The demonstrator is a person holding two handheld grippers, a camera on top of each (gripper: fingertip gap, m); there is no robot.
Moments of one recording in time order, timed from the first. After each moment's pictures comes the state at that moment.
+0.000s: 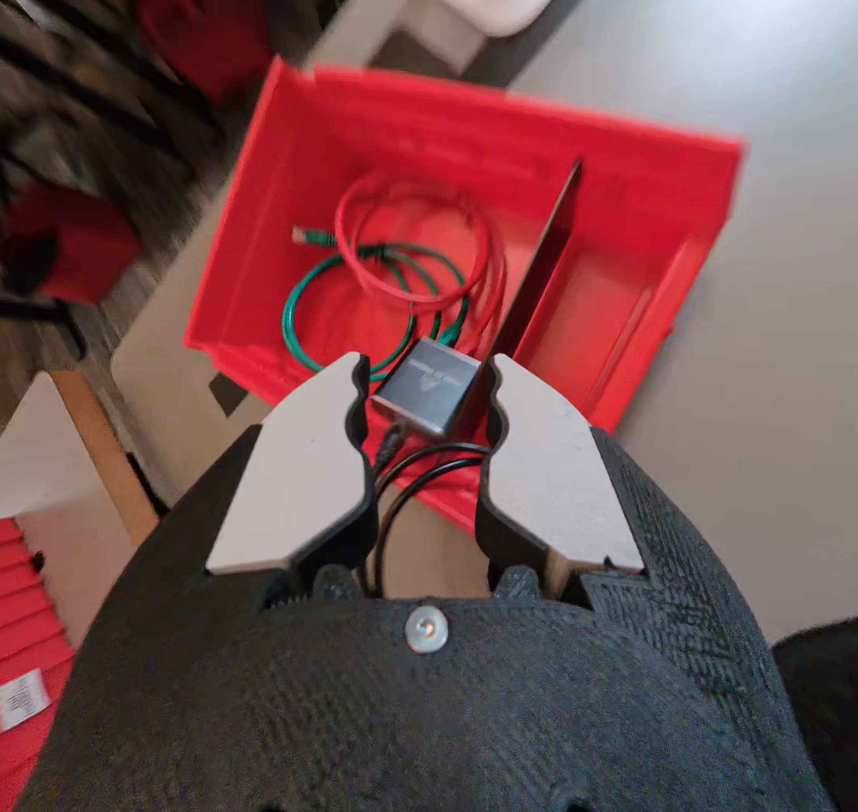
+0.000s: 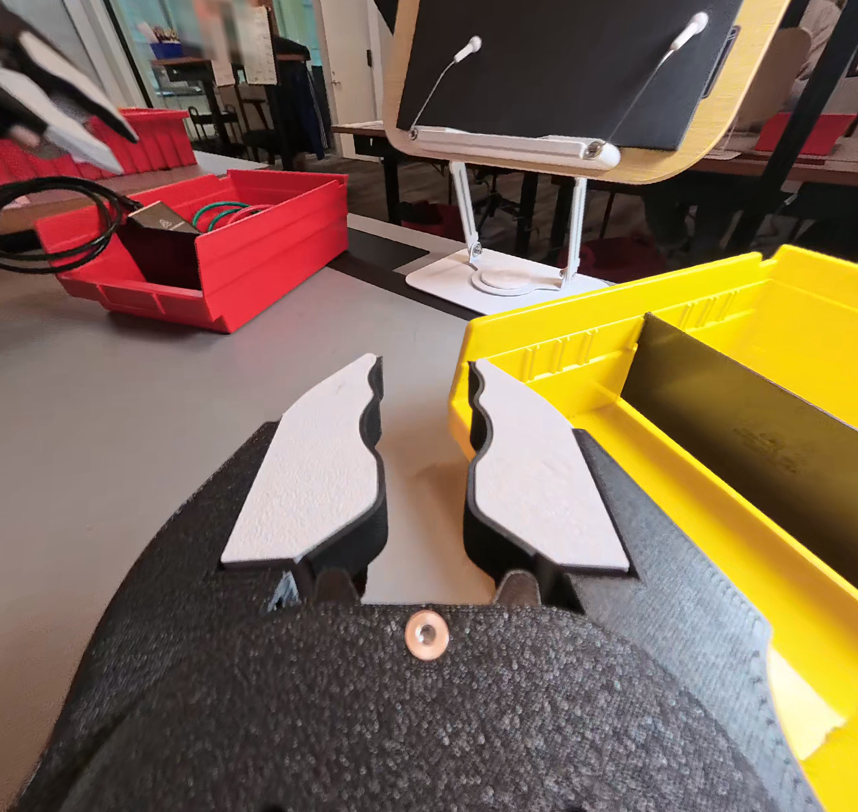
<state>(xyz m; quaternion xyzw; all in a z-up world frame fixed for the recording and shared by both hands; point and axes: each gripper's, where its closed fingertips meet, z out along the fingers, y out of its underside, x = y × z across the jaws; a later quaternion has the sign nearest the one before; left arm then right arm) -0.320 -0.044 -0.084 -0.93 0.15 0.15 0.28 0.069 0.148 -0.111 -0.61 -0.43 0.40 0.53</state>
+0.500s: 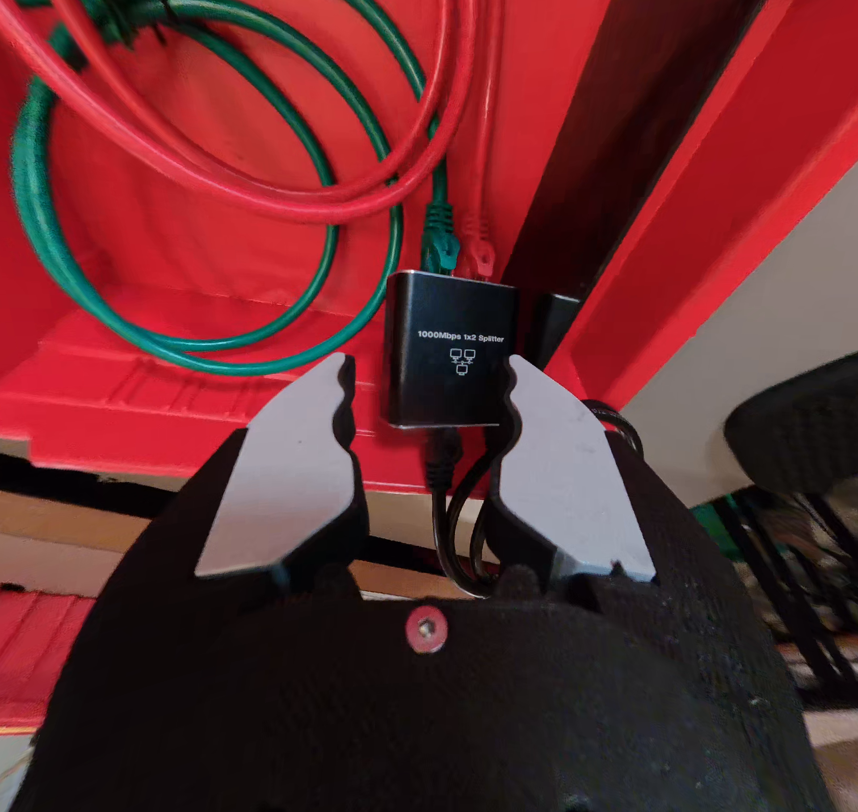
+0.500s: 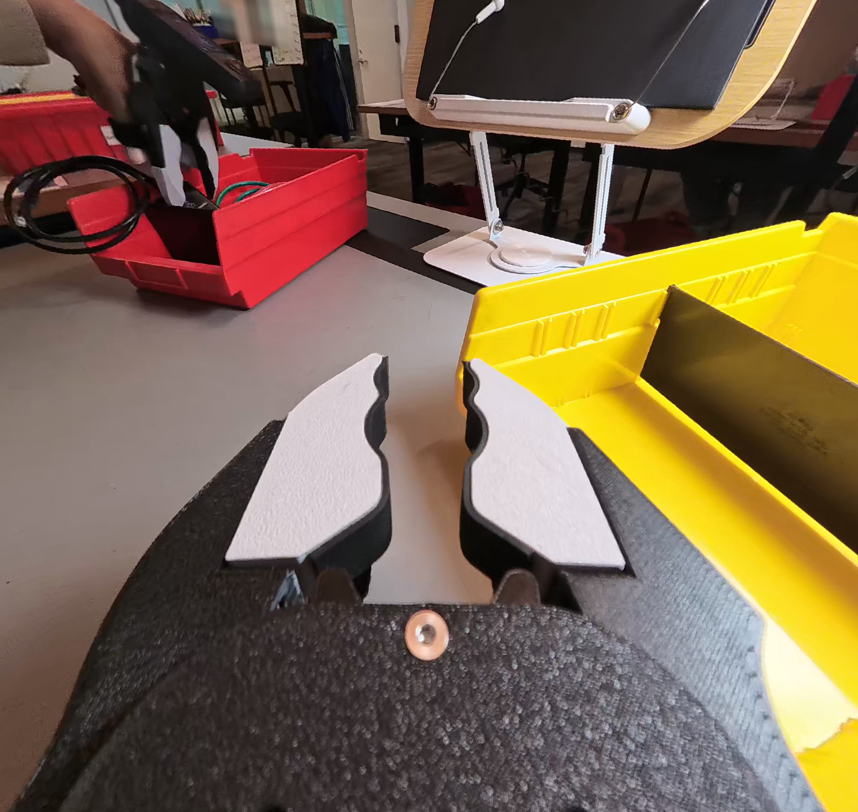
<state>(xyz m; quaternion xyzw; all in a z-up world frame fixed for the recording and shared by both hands) -0.359 -0.053 -0.168 -0.97 0.21 0.01 -0.12 0.075 0.146 -0.124 -0.61 -0.45 0.41 0.50</state>
